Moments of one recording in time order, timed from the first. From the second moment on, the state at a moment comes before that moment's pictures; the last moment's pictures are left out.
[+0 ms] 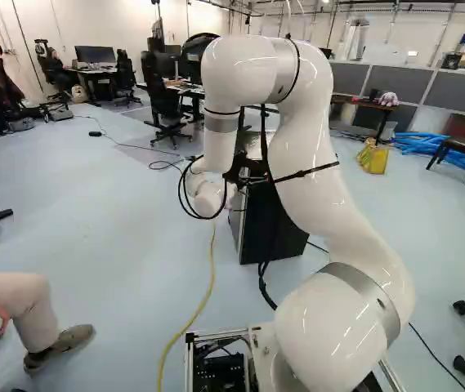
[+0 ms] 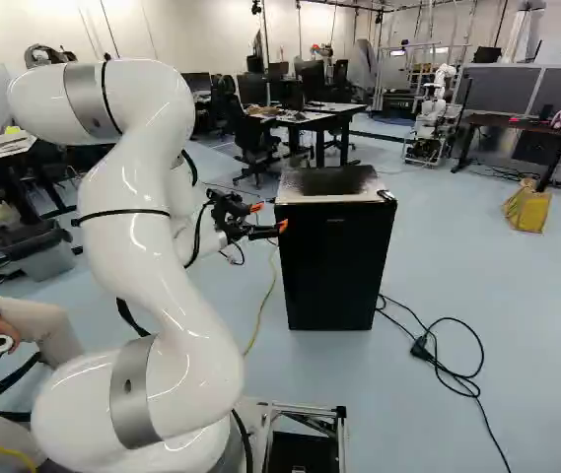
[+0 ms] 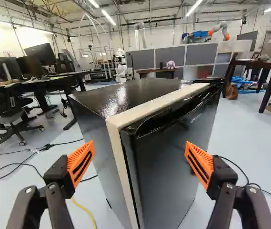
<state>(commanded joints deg) 22.5 -40.2 -46.3 61.8 81.9 0.0</state>
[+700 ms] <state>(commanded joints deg) 21.7 -41.6 -48.7 63.8 81.1 0.0</state>
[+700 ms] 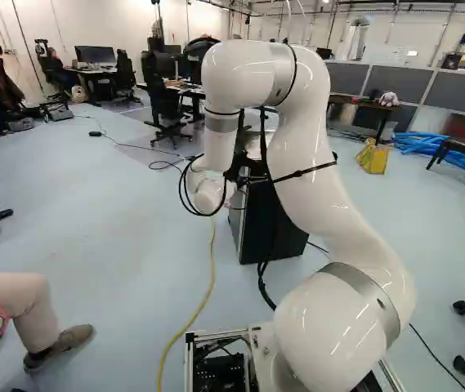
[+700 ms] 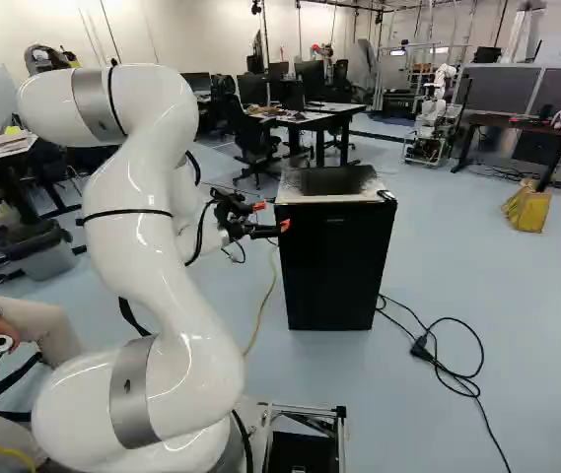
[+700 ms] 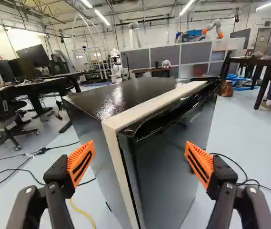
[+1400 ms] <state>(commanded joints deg) 21.3 -41.8 -49.0 67.8 80.4 0.0</state>
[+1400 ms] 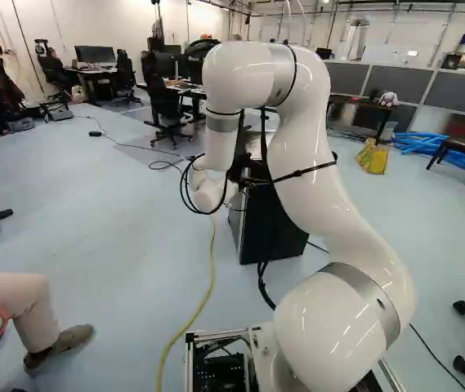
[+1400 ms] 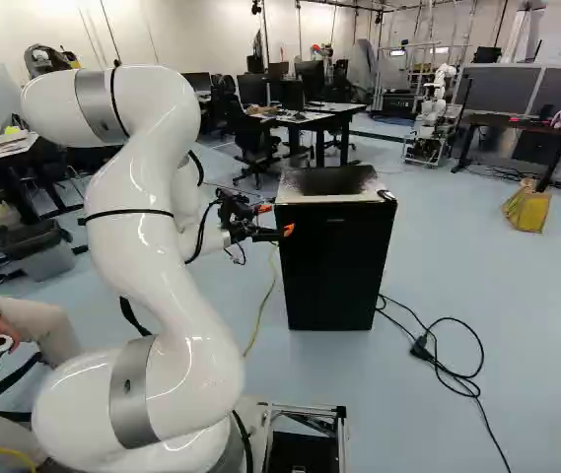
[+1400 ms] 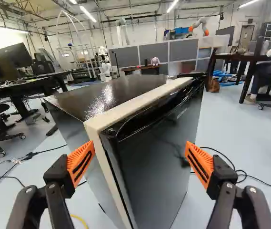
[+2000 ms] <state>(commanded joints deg) 21.3 -41.8 -49.0 67.9 80.4 0.0</state>
